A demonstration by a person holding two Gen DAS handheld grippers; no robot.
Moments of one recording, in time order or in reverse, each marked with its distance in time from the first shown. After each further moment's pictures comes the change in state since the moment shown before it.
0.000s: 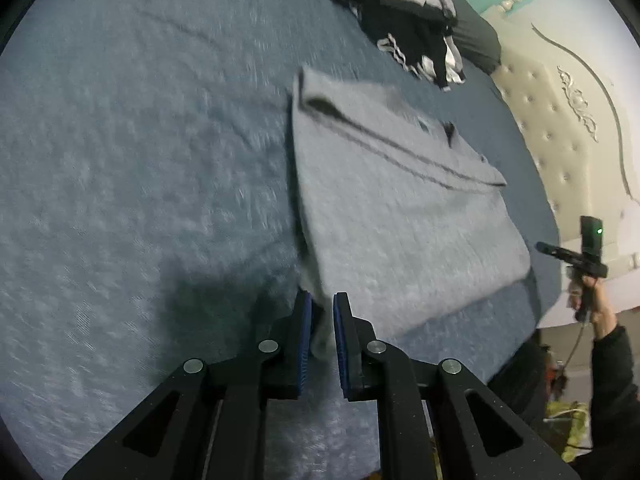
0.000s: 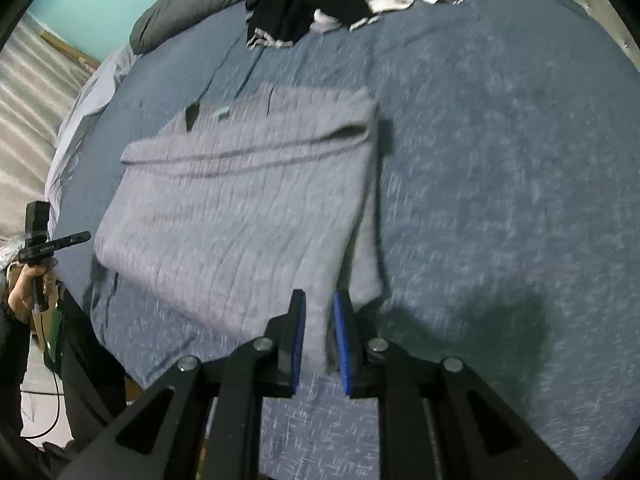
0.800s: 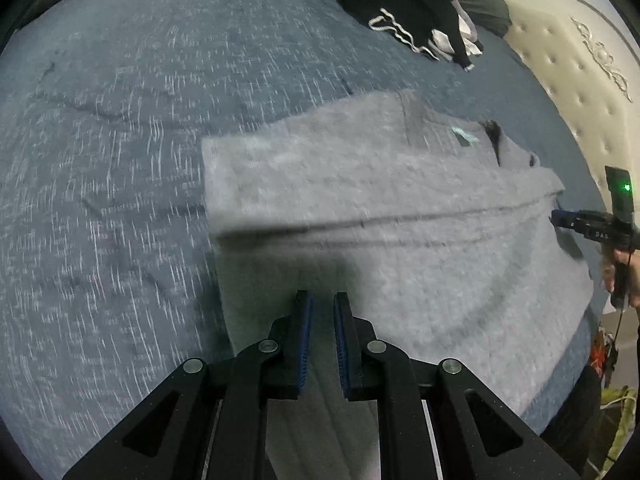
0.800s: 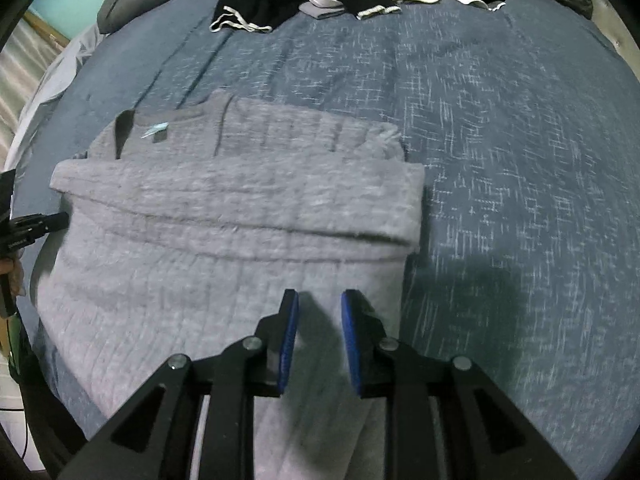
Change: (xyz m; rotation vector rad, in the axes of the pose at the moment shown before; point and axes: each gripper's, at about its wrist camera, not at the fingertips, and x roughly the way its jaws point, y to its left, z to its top) left arm 0.116 -0.021 0.102 0.139 0.036 0.129; right arm 0.110 0.012 0.085 -0.048 0.047 -0.141
